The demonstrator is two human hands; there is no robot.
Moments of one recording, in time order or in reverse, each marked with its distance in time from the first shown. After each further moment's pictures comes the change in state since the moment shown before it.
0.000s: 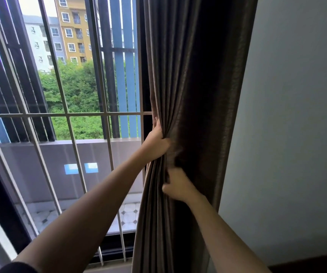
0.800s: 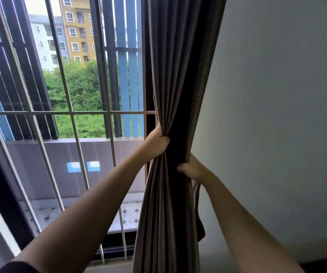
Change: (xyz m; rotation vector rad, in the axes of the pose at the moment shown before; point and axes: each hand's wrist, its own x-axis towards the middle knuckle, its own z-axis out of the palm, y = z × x) left_hand 0.001 -0.010 -0.006 -0.105 -0.025 -0.010; right_hand 0.030 0.019 -0.039 0.511 -0.132 0.052
